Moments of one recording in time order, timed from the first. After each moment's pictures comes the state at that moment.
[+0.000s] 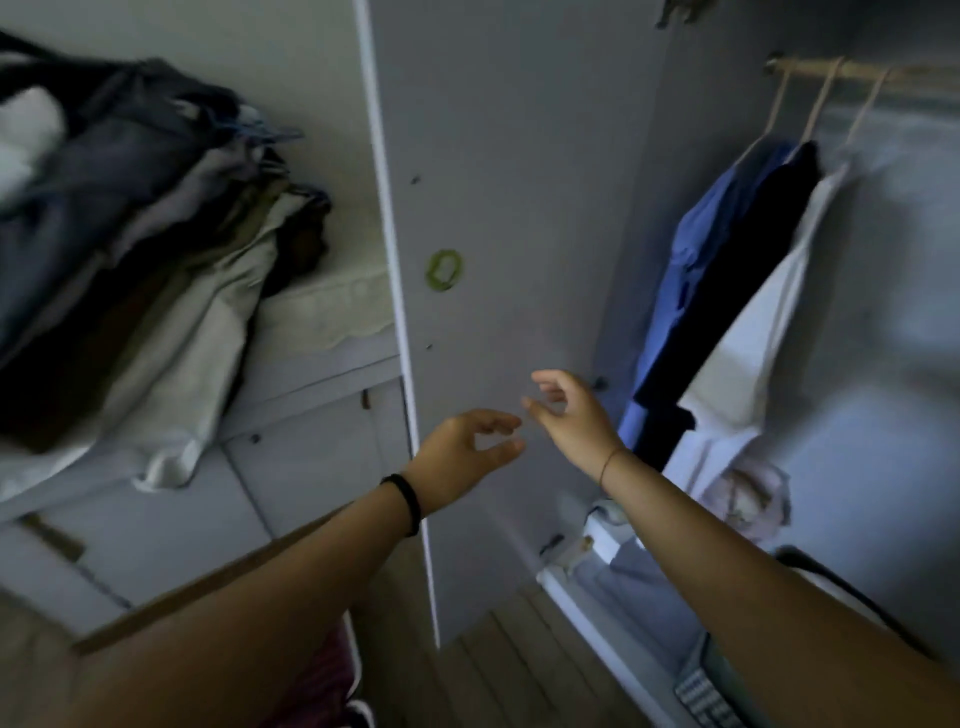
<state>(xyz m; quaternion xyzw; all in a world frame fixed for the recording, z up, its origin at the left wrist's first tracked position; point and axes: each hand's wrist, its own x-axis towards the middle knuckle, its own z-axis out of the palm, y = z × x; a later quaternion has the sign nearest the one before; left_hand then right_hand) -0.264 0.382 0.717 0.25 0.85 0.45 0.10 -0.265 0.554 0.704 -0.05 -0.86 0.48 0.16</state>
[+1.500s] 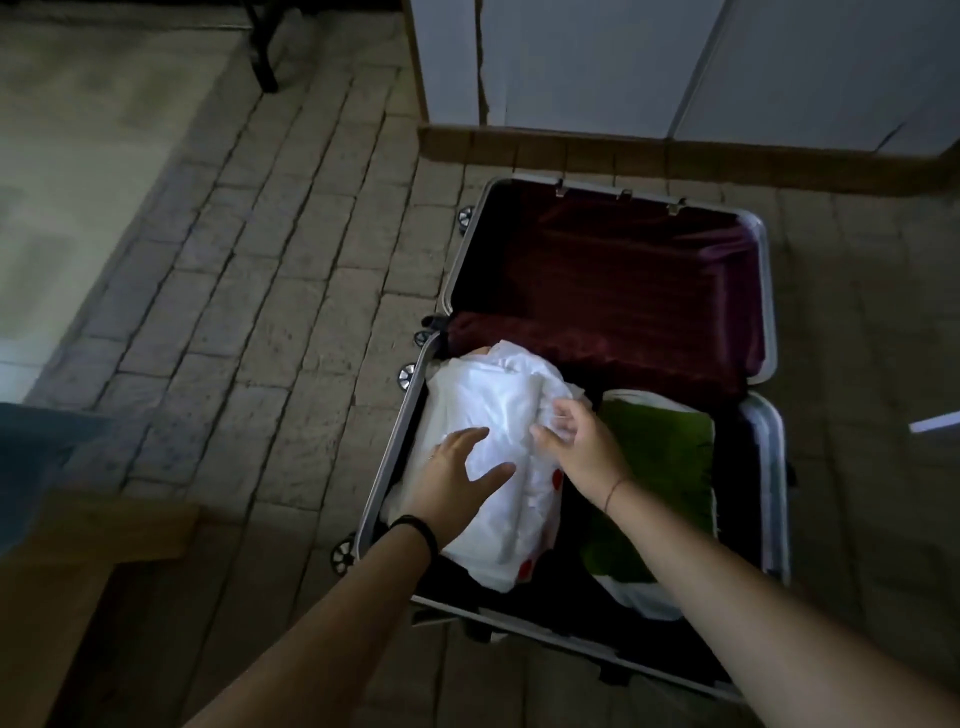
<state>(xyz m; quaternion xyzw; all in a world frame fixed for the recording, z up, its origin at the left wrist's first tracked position) -0.025 -0.118 -0.078 -0.28 0.83 0.46 0.12 -0.138 0.021 -0.093 0.09 -0.83 0.45 -0.31</state>
